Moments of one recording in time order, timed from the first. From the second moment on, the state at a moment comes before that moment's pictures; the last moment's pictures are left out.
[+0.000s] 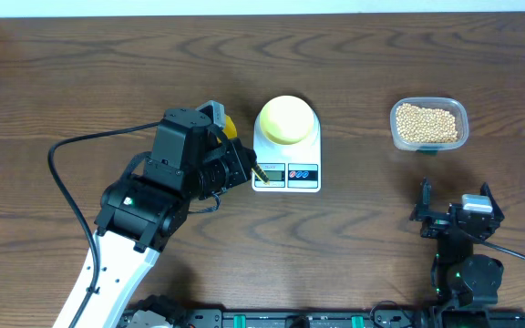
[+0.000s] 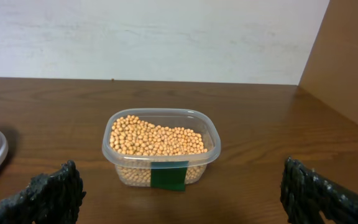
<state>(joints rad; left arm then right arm) -0.41 1.12 1.13 -0.80 0.31 -0.77 0.00 0.01 0.01 -0.06 0.15 -0.06</state>
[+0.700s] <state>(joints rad) -0.41 1.12 1.13 -0.80 0.31 -0.77 0.00 0.01 0.01 -0.06 0.15 -0.06</state>
